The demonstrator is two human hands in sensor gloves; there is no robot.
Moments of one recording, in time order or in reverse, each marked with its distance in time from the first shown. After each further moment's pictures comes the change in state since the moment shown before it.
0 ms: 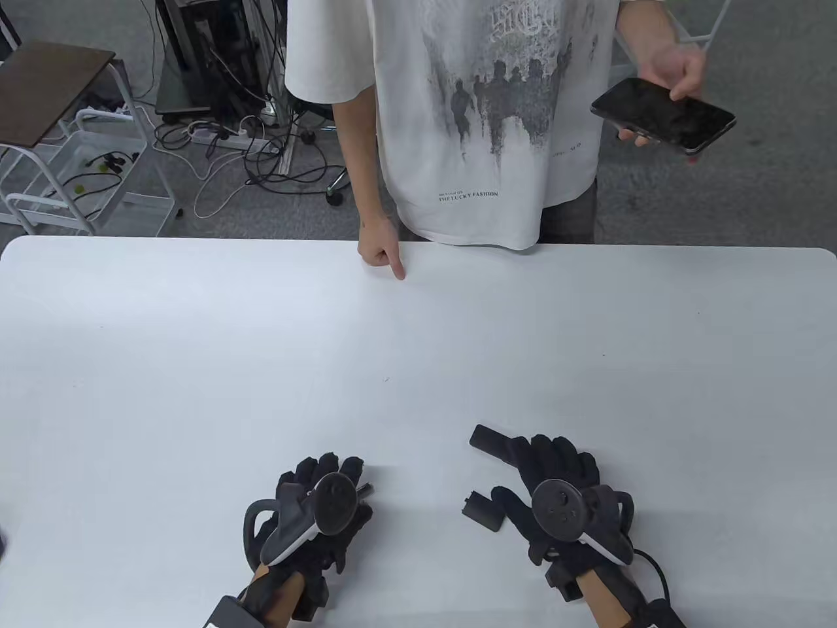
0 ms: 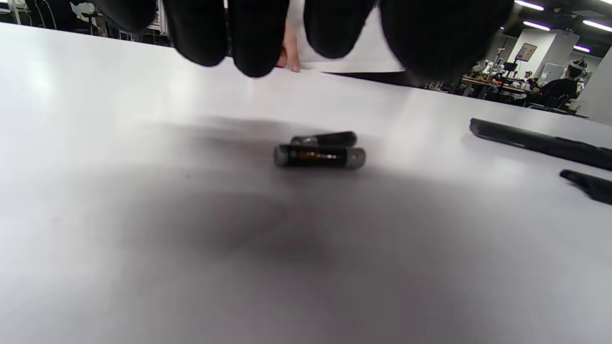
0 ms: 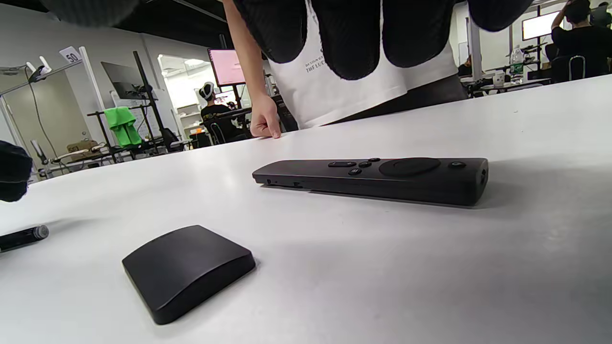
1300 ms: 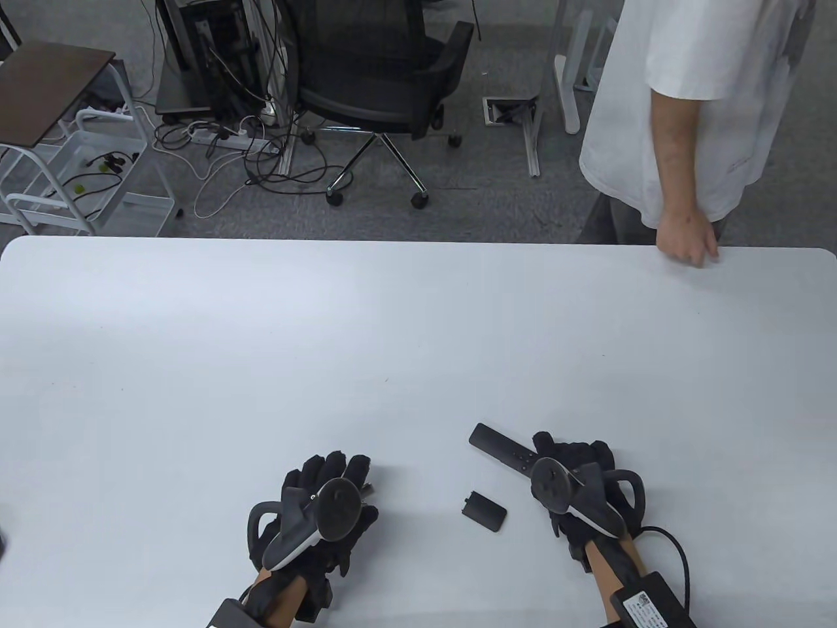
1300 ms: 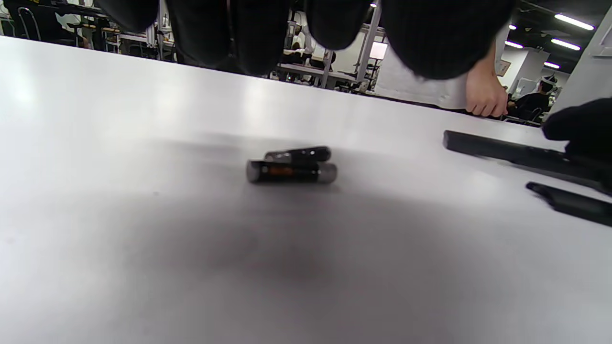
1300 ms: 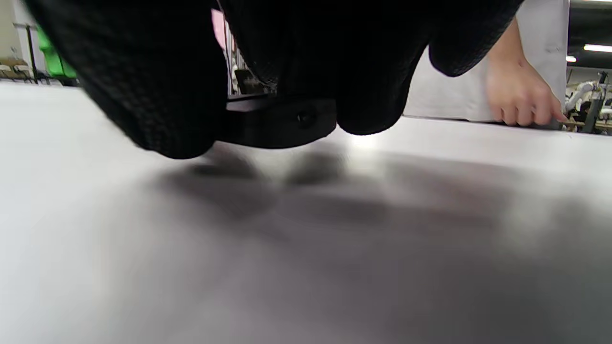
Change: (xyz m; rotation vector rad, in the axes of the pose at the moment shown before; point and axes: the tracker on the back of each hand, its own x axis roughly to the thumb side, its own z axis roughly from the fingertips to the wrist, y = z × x) left_hand 0.009 0.002 0.005 0.049 -0.053 0.015; right_hand -0.029 0.019 -0.028 -0.023 0.063 0.271
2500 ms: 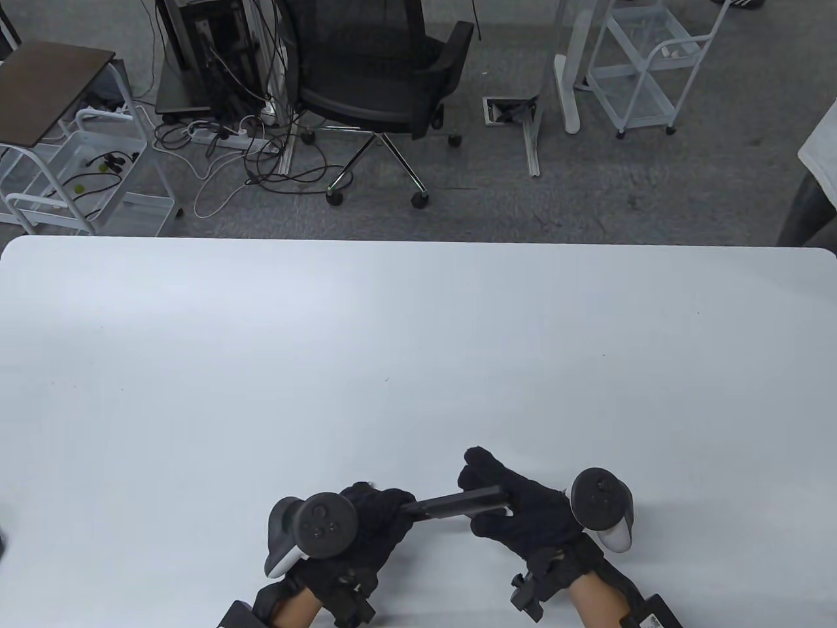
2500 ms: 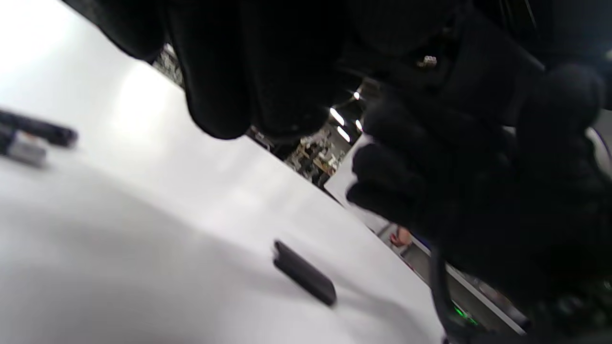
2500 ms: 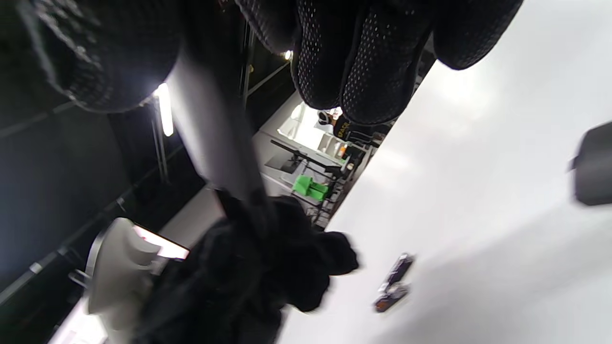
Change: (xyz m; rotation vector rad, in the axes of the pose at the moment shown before) left_hand 0.027 0.001 0.009 0.026 -0.343 0.502; right_hand 0.037 -0.023 0.028 0.121 -0.349 -1.284
